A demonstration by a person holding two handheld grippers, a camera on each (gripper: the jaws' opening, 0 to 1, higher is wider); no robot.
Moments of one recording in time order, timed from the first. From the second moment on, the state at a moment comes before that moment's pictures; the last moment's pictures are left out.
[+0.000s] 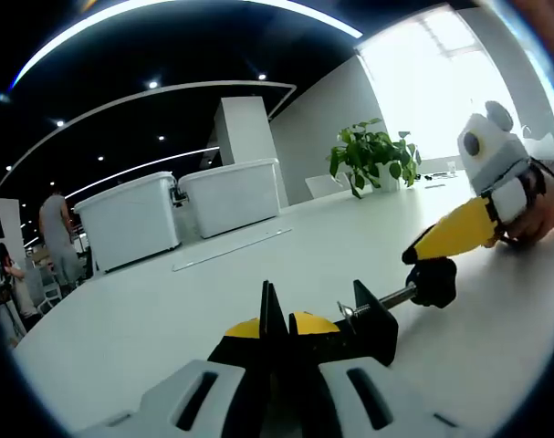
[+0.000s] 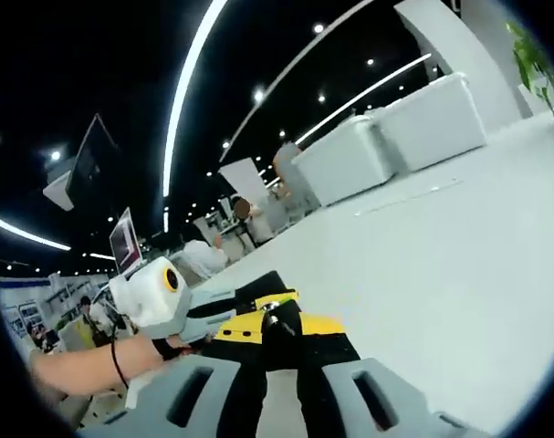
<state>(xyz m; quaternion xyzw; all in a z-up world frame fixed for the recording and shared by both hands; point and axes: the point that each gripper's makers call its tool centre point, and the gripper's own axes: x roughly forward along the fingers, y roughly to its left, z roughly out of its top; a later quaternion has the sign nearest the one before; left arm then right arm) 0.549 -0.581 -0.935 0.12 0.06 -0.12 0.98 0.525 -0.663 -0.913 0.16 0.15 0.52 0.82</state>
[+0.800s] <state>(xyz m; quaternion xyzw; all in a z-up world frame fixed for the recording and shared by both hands) 0.549 -0.581 -0.934 0.12 0.05 -0.12 0.98 0.514 -0.654 -0.903 -0.04 0.02 0.53 0.85</state>
